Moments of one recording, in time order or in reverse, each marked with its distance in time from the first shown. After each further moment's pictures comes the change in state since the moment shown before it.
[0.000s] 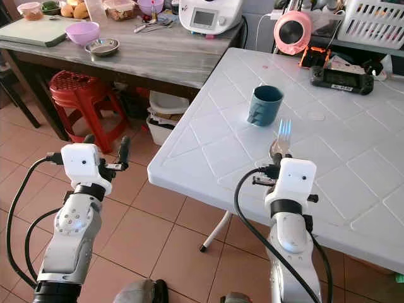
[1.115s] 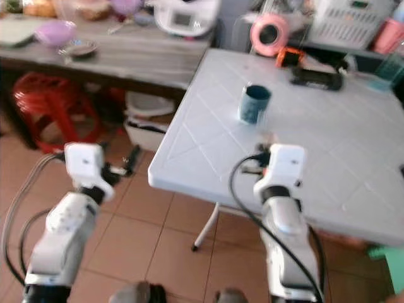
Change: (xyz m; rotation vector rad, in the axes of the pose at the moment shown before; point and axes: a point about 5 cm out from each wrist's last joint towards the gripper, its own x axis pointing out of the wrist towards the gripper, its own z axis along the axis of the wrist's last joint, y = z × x) left arm -0.002 -0.005 0.003 -0.074 0.088 -0.149; right arm 0.018 0.015 0.009 0.093 0.034 0.172
